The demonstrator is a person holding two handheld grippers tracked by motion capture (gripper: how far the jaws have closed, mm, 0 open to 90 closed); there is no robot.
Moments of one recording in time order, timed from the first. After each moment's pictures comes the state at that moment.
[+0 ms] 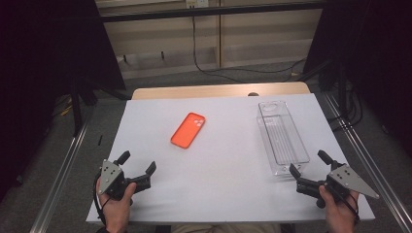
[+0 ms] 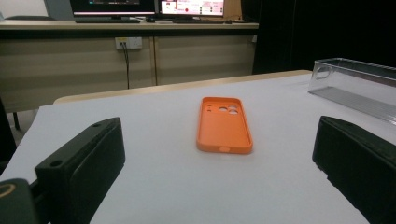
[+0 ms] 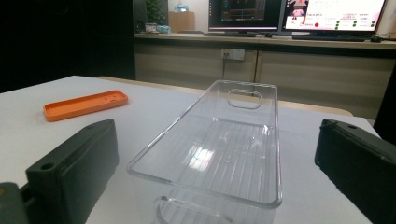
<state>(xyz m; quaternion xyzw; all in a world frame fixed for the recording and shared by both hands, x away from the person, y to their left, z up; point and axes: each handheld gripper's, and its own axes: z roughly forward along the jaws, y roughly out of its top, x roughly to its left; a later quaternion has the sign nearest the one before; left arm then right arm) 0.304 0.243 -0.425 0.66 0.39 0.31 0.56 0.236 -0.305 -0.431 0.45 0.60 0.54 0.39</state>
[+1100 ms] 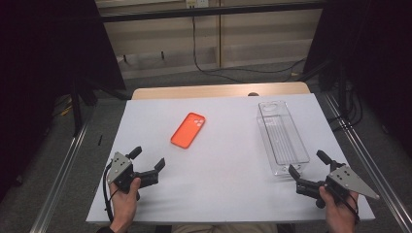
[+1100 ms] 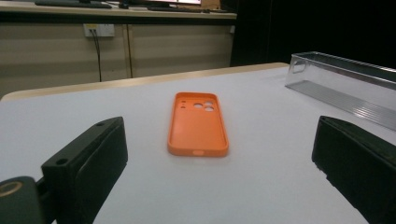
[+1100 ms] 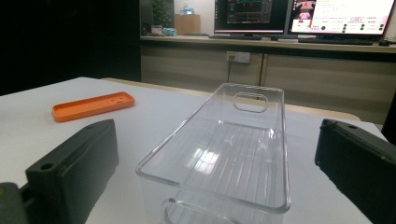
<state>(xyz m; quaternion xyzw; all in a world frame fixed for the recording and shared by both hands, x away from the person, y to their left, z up) 0.325 0.224 -0.425 0.68 0.38 0.26 0.57 0.235 -0.303 -0.430 0.43 0.60 0.55 0.39</state>
